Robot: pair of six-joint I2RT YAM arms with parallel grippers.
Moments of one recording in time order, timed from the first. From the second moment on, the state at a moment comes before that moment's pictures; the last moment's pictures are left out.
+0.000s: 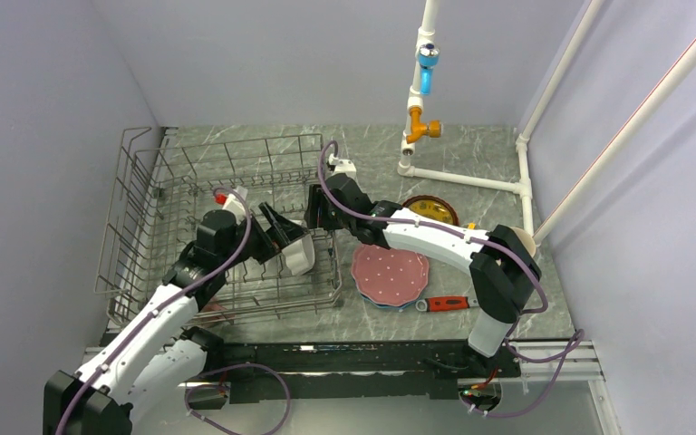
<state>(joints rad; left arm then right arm) -0.41 0.81 0.56 -0.16 0.27 -0.98 0.89 1.72 1.26 -0.15 0.21 0.66</state>
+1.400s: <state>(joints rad) -0.49 0.61 0.85 -0.55 -0.08 -0.56 0.89 1.31 1.15 -0.18 0.29 0.52</state>
